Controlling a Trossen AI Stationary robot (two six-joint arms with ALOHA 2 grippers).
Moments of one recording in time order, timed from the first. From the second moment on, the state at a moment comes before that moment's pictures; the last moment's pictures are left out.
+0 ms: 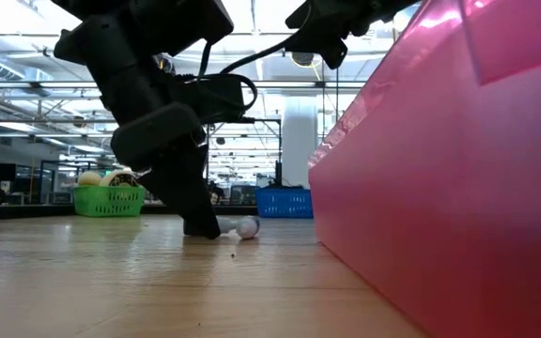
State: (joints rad) left arm -0.29 1.86 0.99 -0.26 -0.24 -0.43; right arm 0.03 1.41 1.04 -0.06 -0.15 0.12
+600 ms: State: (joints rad) left arm -0.28 1.80 0.98 -0.35 -0.37 -0.28; right arm 0.03 1.41 1.04 -0.11 -0.14 0.13
